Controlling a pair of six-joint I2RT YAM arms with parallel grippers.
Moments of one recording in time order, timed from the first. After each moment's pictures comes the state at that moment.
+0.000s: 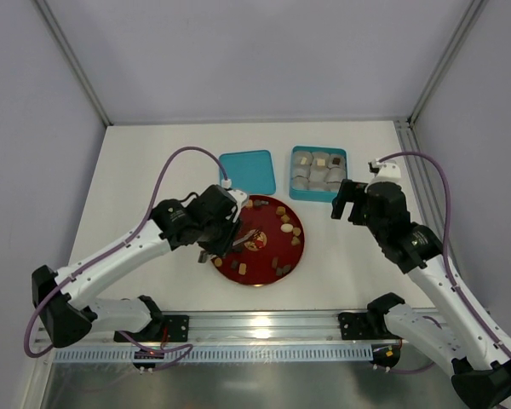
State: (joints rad) left arm -0.88 1.23 1.17 -1.00 -0.05 -0.31; right arm 0.43 0.81 0.88 -0.60 0.31 0.39
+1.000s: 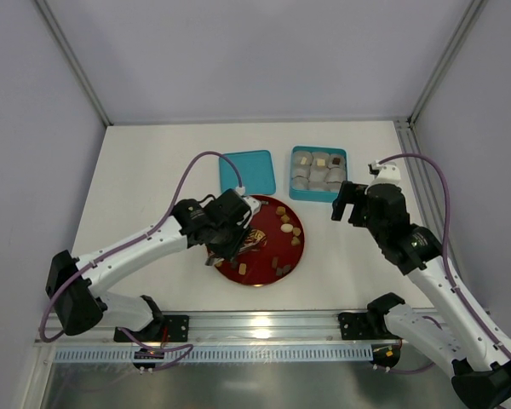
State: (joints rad) left arm -0.92 1.34 1.16 -0.97 -0.04 -0.29; right arm 0.43 0.80 0.86 -0.60 0.31 0.39
